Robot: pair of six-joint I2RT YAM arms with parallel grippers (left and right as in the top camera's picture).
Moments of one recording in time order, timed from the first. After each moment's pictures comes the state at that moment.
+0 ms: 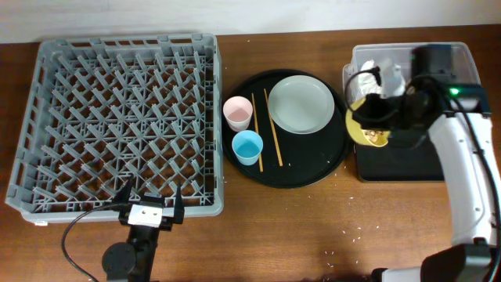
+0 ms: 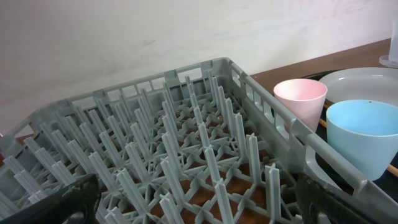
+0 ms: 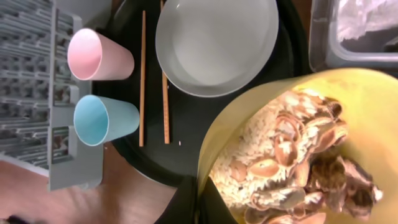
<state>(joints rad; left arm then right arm) 0.02 0.01 0.02 -0.07 0.13 0.22 -0.13 1.57 1.48 -1.10 -0.49 -0.04</state>
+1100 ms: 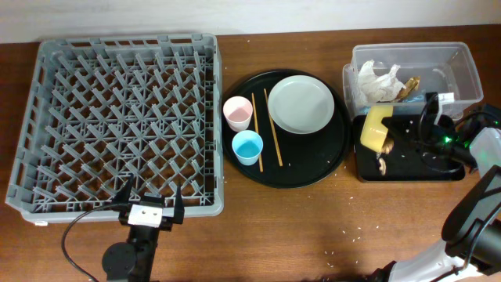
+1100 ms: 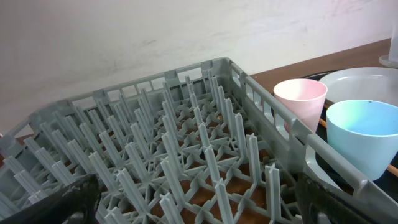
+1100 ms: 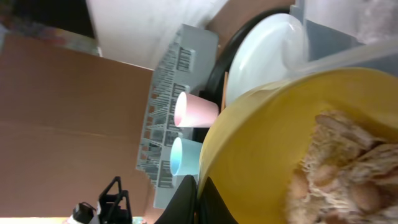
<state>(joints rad) 0.02 0.01 0.02 -0.07 0.13 0.22 -0.59 1.85 1.22 -0.88 -1.34 -0.29</state>
